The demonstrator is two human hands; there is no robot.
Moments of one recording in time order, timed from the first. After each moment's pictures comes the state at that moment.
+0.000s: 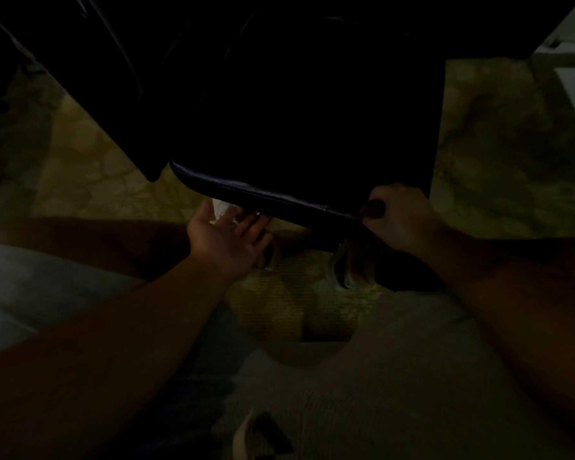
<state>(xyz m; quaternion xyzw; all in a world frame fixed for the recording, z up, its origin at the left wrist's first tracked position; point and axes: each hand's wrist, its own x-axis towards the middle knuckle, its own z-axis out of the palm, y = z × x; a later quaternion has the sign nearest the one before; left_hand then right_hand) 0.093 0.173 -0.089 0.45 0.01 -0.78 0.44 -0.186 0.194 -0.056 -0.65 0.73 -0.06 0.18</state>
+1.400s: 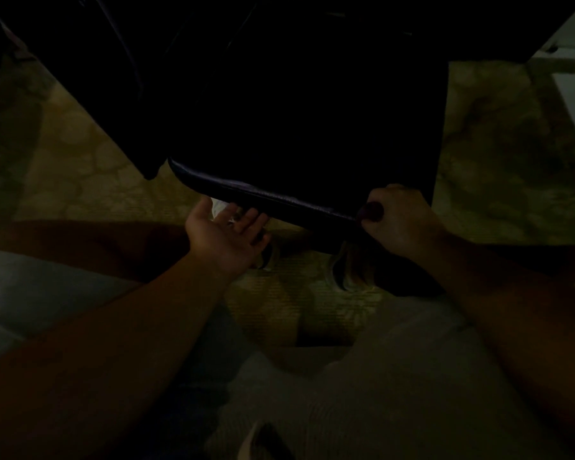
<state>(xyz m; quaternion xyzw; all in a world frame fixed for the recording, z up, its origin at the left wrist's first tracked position) 0.098 0.161 -0.099 0.46 0.01 -0.77 0.44 -0.180 0.188 -0.058 -0.68 0.71 -0.06 0.16</state>
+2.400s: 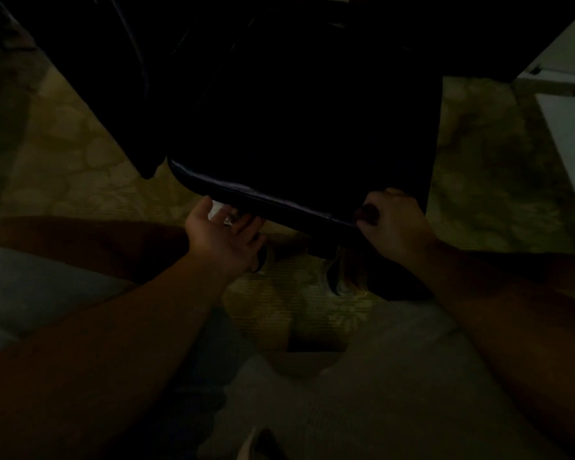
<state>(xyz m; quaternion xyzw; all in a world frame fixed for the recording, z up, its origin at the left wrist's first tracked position) 0.097 0.160 -0.094 0.46 0.00 -0.76 0.45 -0.175 0.184 -0.056 -0.67 0.72 -0.07 0.14</state>
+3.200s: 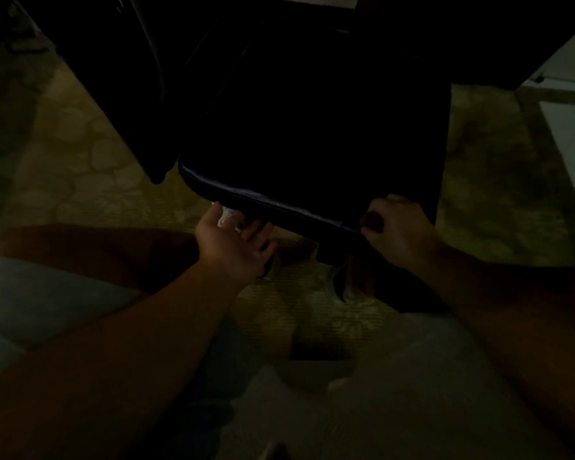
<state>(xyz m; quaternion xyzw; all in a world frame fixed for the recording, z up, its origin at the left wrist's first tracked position) 0.098 0.159 -0.092 0.44 0.01 -0.78 0.45 -0.170 0.175 -0.059 -0.69 0.71 -0.05 0.14</state>
